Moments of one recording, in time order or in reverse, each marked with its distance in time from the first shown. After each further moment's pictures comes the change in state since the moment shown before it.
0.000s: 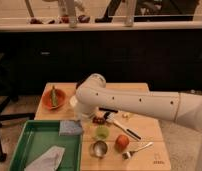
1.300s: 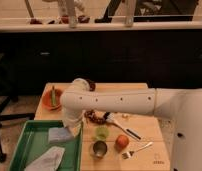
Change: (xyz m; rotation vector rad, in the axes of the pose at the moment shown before) arm -0.057 -0.025 0.034 -0.059 -0.024 -0.110
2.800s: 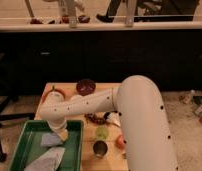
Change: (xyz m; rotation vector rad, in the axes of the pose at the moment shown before) arm 0.009 -0.040 0.119 -0.107 0.137 0.065
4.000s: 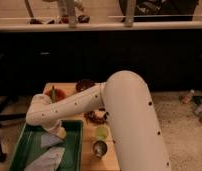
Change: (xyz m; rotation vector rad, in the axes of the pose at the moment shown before) arm -0.013 -0.008 -0.020 -0.029 0.205 -0.166
